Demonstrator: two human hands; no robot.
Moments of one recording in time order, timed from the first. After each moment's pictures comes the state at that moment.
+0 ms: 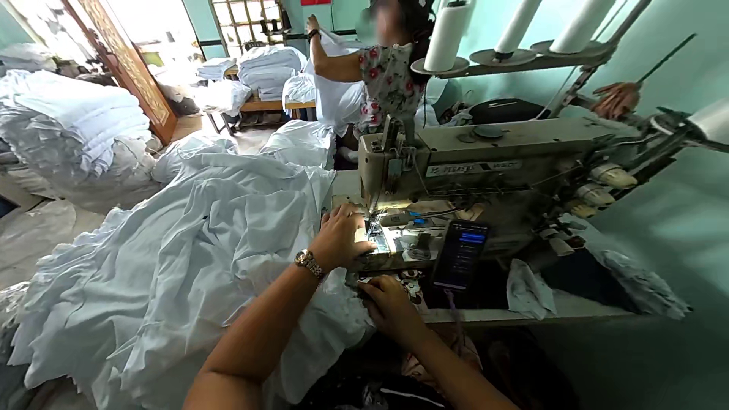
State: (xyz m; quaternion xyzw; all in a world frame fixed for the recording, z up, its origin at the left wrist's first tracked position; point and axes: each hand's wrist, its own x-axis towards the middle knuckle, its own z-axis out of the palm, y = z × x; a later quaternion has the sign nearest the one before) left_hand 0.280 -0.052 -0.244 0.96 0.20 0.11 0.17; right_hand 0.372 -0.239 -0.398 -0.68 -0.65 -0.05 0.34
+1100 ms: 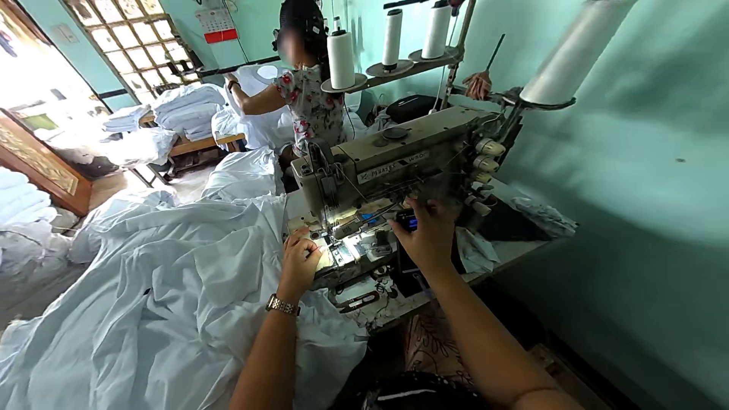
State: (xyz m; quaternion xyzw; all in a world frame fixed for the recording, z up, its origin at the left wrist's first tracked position) left_hand 0.280 -0.023 -0.305 0.88 0.17 0.29 0.32; right_hand 0.477 -0.249 -0.299 -0.85 -0.27 -0.28 0.36
